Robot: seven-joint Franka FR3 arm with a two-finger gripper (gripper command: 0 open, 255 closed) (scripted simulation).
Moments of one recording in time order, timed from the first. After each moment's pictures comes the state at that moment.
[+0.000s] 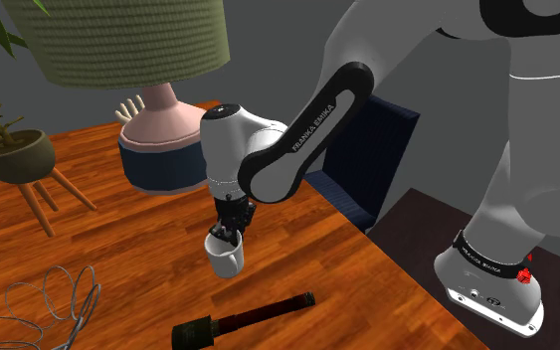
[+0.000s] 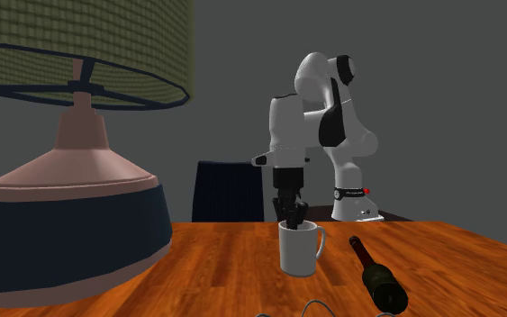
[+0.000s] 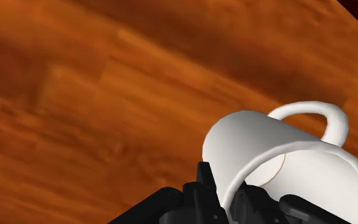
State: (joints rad) arm 0.29 0.39 0.42 -2.08 -0.17 2.47 0.68
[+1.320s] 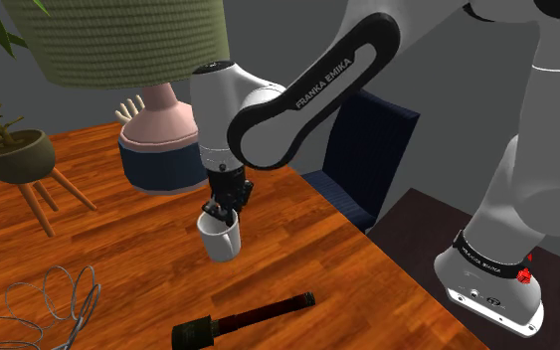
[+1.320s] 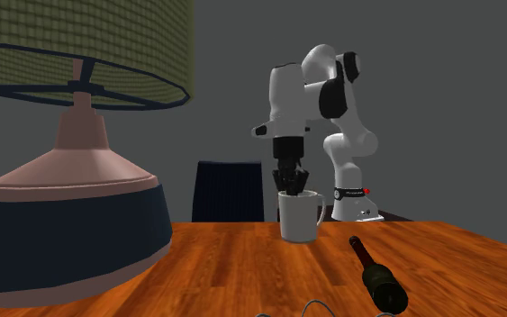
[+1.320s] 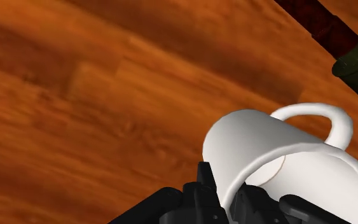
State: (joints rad) arm 0.26 0.26 0.47 -2.04 -0.09 2.31 0.63
